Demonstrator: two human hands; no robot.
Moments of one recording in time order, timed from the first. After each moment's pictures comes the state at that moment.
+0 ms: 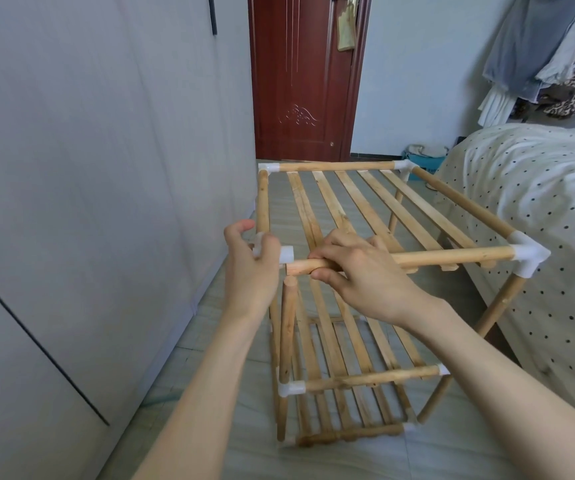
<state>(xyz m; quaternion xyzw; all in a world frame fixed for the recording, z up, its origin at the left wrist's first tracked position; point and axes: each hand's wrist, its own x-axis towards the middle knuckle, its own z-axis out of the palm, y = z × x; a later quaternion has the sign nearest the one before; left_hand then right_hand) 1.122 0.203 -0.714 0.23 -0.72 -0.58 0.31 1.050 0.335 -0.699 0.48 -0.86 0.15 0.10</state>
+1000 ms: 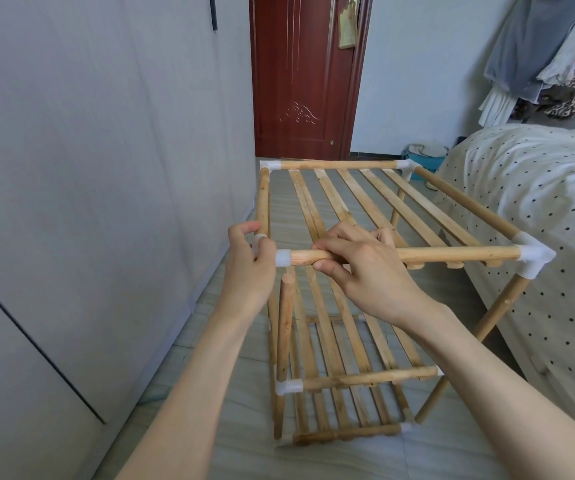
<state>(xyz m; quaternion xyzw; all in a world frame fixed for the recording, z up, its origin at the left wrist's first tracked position) 1.125 0.198 -0.713 0.22 -0.75 -0.57 0.25 1.044 0.334 -0.709 0.48 -0.82 0.22 0.20</state>
